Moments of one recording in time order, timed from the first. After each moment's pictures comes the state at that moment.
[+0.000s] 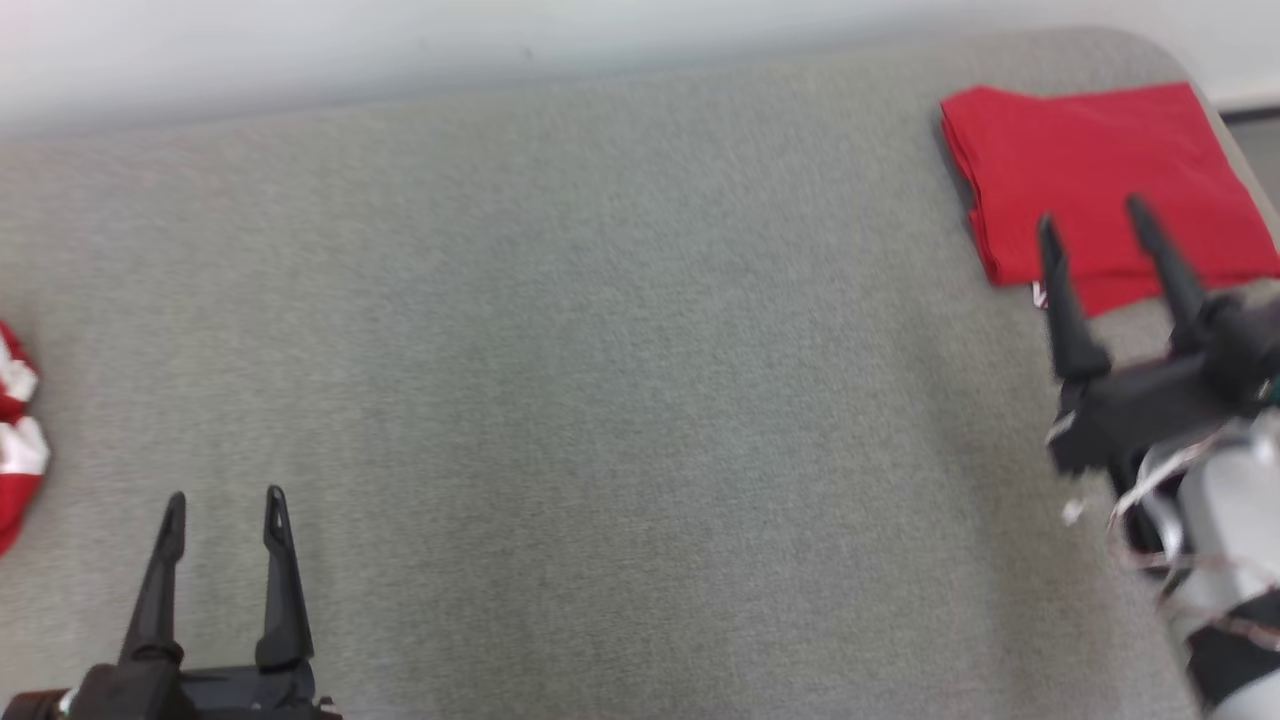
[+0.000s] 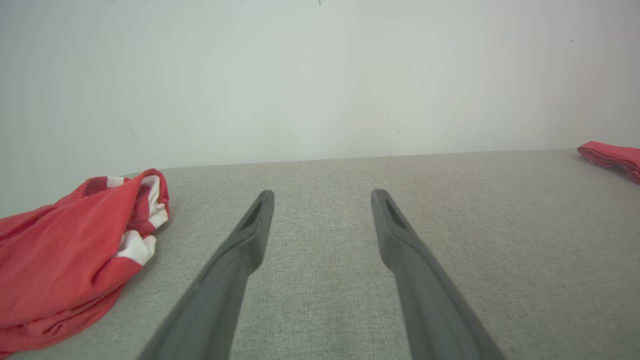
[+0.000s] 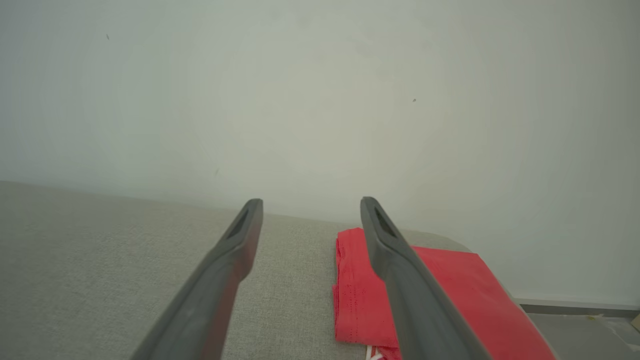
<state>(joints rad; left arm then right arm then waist) -0.01 0.11 0.07 -0.04 -0.10 -0.05 -0.26 -0.57 -0.38 0.19 0.42 0.30 0.13 -0.26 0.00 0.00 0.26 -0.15</state>
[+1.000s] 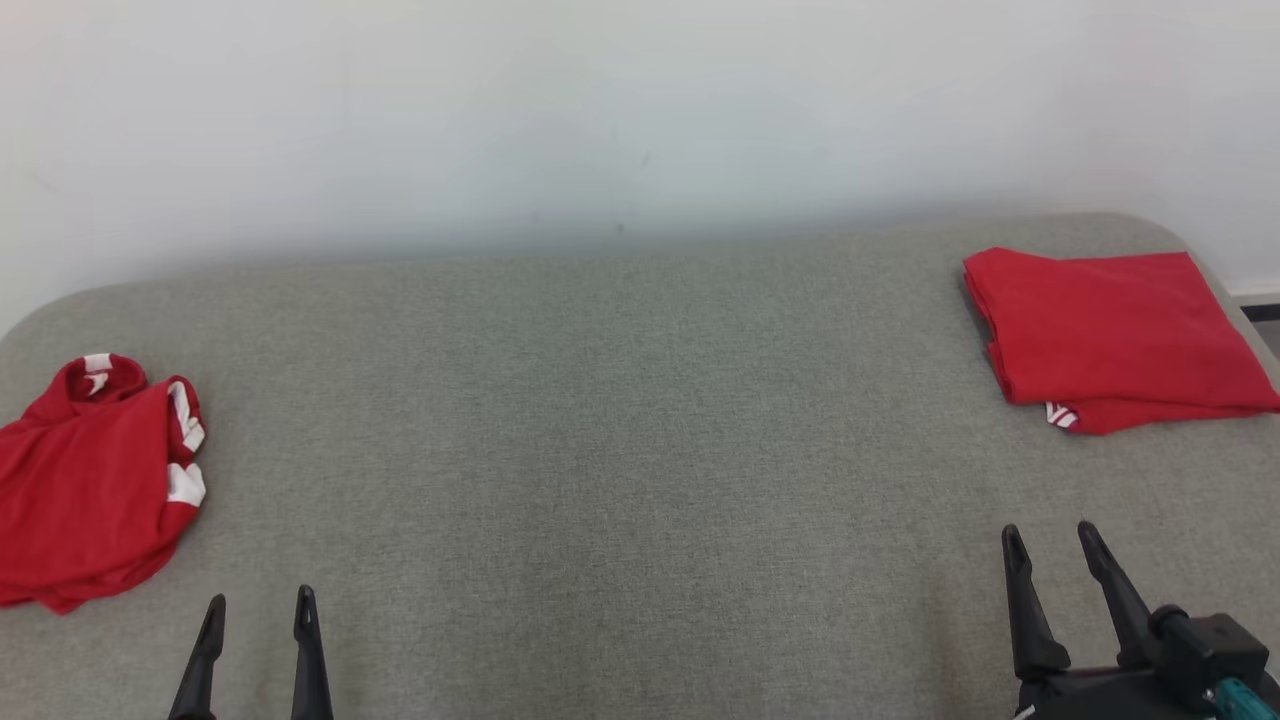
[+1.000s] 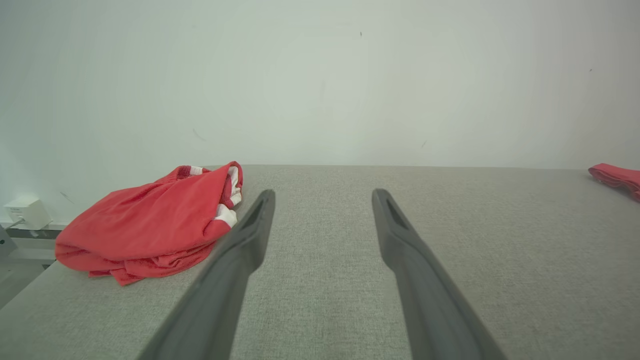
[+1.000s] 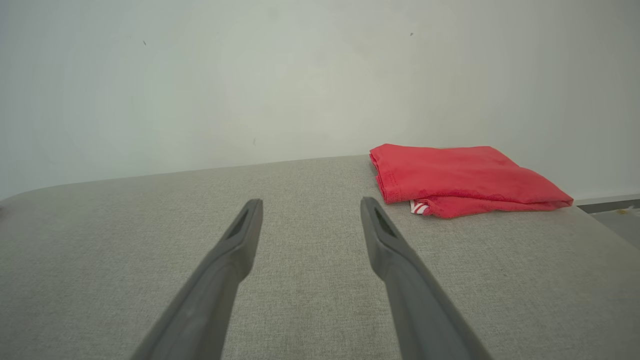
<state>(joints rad) 0.08 0.07 0.09 0.08 -0.11 -0.08 -0.26 -0.03 -0.17 0.02 0.23 0.24 0.13 -0.24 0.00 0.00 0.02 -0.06</state>
